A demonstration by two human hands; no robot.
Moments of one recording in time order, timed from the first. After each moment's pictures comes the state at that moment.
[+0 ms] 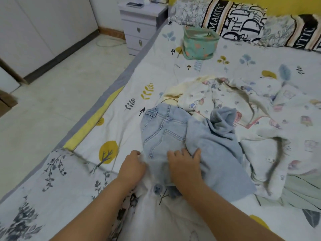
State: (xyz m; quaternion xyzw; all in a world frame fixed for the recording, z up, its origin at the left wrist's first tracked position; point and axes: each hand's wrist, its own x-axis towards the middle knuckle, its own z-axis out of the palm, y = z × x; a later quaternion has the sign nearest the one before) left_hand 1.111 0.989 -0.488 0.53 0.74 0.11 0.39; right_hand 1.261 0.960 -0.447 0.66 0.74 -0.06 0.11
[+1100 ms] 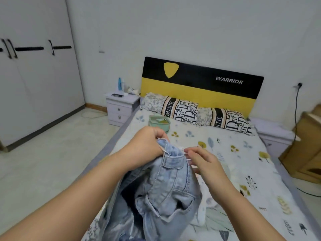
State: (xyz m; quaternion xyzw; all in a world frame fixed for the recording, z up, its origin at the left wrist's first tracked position) left_hand 1.180 0.896 -0.026 0.75 0.40 0.32 0.41; right_hand 1.345 0.822 -0.058 0.62 0.51 -0.35 -0.49
